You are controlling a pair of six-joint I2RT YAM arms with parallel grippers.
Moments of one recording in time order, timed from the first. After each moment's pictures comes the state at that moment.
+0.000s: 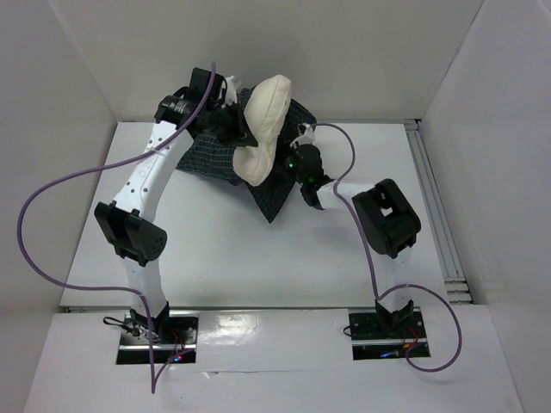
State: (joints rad) left arm -0.36 1.91 2.21 -1.06 0.35 -0.51; right arm 0.53 1.99 1.17 0.74 -0.07 0.79
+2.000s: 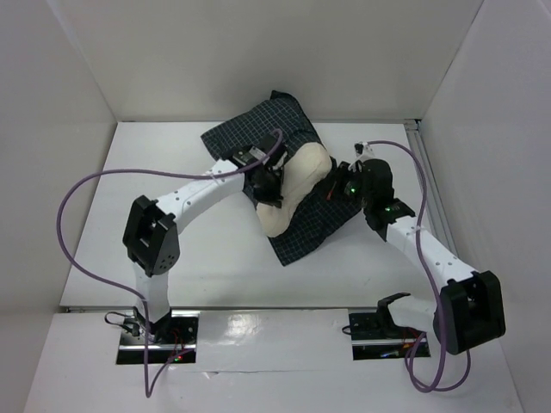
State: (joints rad) left arm -0.65 1.94 1.76 -0.89 0.09 -0.54; right arm 0.29 1.18 0.78 0.06 -0.27 0.63
